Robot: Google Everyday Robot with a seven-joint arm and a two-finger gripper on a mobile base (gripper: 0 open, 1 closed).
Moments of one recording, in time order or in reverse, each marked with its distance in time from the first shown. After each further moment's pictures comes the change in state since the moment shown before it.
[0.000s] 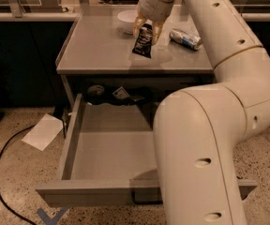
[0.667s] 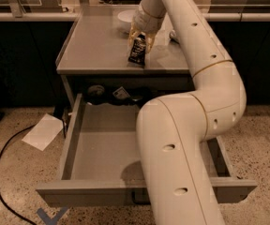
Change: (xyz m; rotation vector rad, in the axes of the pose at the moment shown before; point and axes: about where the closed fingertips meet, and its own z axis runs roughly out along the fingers) arm 0.019 0.001 0.068 0.013 -0.027 -0.028
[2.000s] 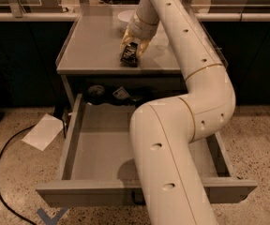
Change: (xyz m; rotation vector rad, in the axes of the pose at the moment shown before) arm -0.004 -0.005 0.031 -0.006 -0.041 -0.026
